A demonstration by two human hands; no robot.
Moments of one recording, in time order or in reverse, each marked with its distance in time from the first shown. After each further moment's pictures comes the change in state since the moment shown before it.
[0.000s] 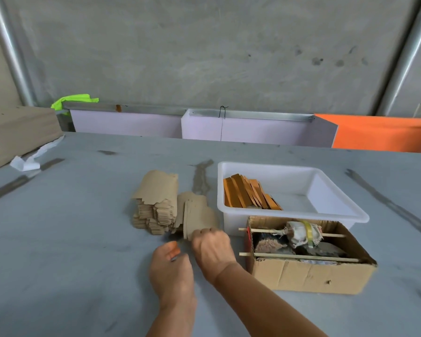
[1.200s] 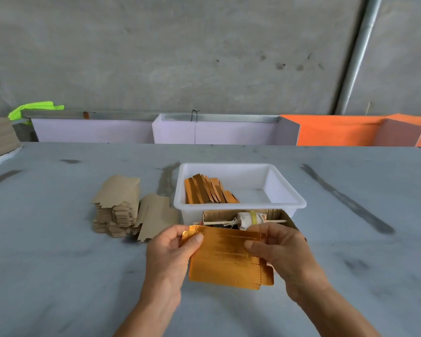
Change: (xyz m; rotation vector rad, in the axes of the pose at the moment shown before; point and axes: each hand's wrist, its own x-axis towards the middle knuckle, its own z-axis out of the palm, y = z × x) left_hand -0.075 0.029 0.008 0.010 -0.643 0.235; right_hand -0.154 0.100 -0.079 1.457 0.287 0.744
